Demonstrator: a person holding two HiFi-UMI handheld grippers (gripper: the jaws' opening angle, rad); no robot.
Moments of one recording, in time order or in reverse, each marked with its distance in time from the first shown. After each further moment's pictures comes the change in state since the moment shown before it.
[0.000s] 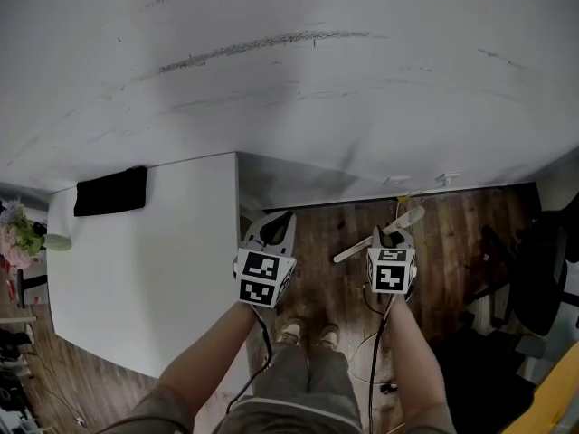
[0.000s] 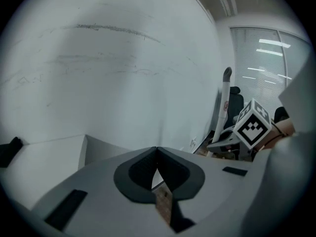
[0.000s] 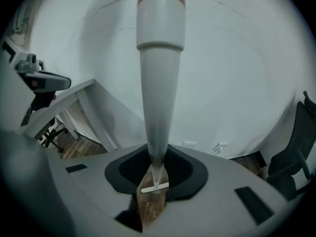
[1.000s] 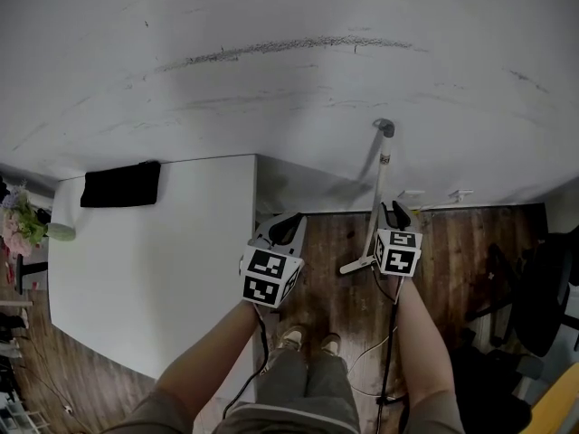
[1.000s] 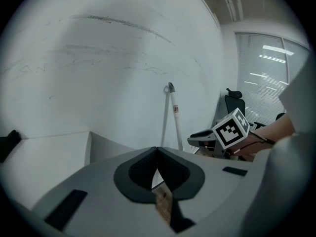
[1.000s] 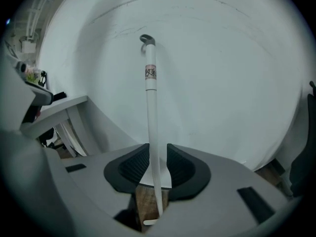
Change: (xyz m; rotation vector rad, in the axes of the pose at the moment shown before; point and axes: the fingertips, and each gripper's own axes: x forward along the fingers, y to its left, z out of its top) left arm 0.005 0.023 -0.002 -0.056 -0.002 -0.013; right arm 0.065 0.011 0.065 0.036 -0.220 0.063
